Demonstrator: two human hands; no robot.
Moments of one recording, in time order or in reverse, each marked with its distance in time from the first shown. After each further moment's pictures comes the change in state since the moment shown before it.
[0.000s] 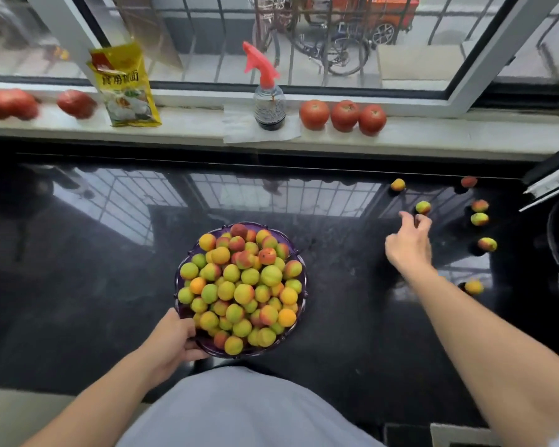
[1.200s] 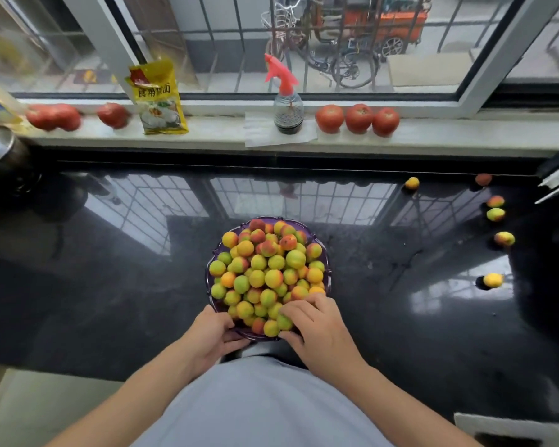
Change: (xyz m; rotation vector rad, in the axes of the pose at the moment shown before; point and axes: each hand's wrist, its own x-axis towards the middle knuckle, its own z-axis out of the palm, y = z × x) left_hand 0.005 -0.028 0.004 -0.222 -0.052 -0.048; right_hand -0.249 -0.043 0.067 0.078 -0.021 -1.112
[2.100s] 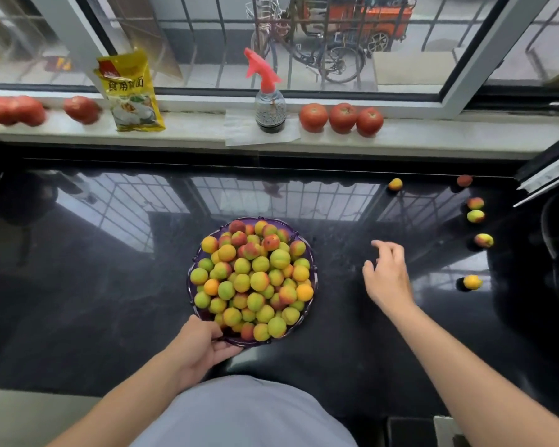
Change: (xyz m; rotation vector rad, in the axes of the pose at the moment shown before) left_hand 0.008 -0.001 0.015 -0.118 -0.082 -0.034; right_hand 0.027 0.165 -0.053 0.064 0.063 0.888
